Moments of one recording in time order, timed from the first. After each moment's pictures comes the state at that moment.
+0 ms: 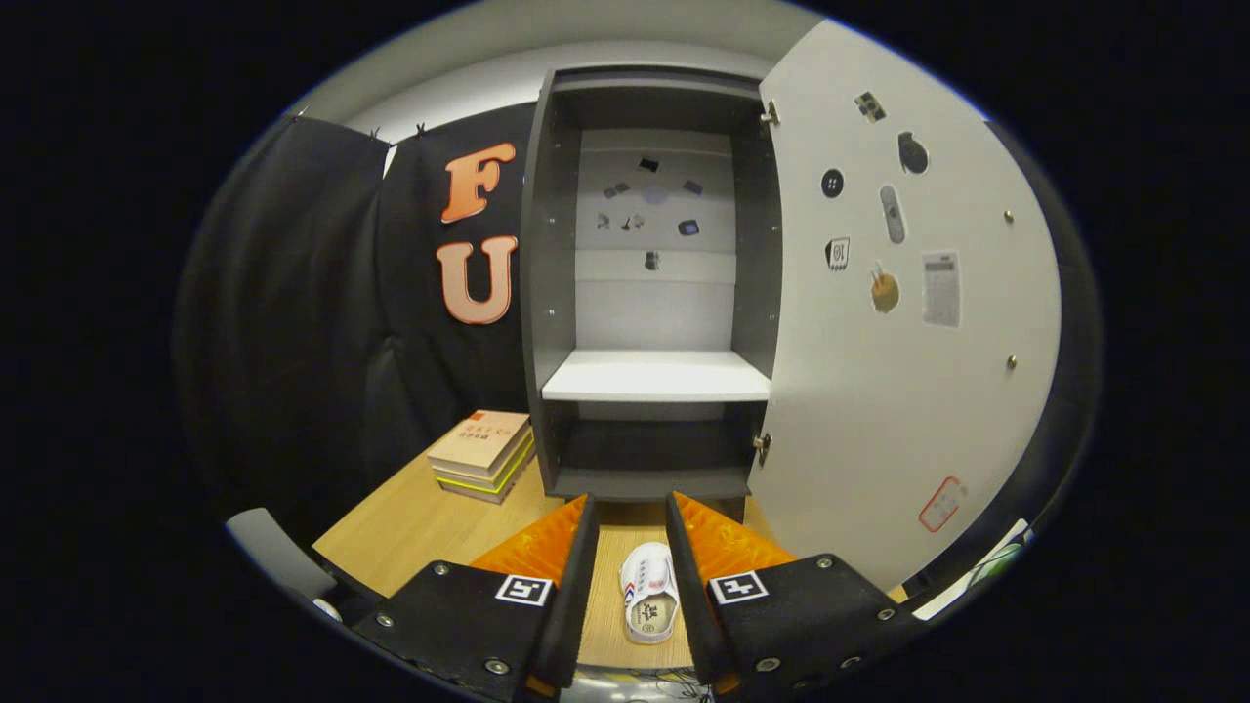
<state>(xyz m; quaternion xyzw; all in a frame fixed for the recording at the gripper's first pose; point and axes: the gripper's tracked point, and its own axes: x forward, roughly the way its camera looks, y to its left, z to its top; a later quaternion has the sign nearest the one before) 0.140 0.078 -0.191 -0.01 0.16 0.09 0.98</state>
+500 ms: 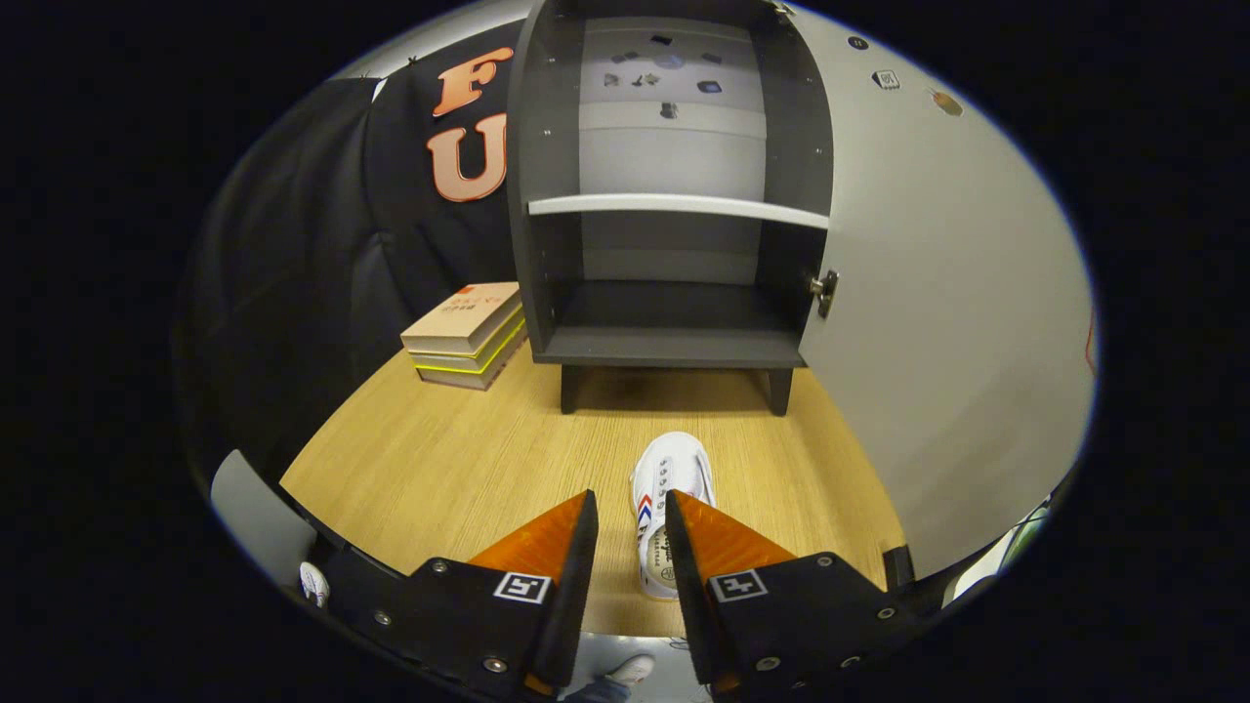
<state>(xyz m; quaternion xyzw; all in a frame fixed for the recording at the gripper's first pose) 0.159 0.095 -0.354 -0.02 0.31 0.10 0.95</state>
